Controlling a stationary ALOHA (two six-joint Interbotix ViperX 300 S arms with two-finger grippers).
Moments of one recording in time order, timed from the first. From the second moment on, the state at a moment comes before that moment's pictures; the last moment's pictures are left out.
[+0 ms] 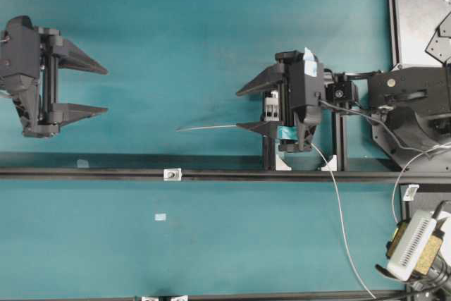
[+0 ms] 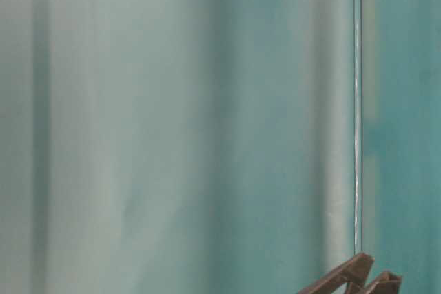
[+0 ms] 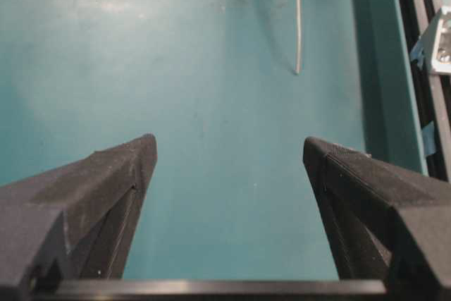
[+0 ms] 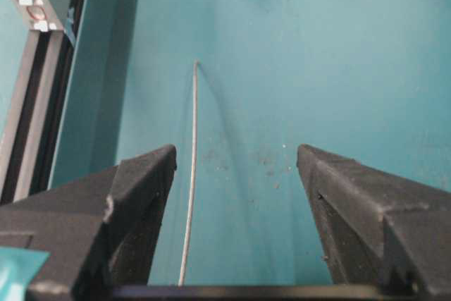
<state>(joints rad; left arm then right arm) 0.03 -0.19 1.10 -0.03 -0.46 -0.01 0.02 -0.23 1.11 0.00 -0.34 0.16</state>
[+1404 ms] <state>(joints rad) 0.04 -0.14 1.09 -0.03 -0.46 -0.01 0.02 0.06 0.96 0.00 -0.38 0.16</state>
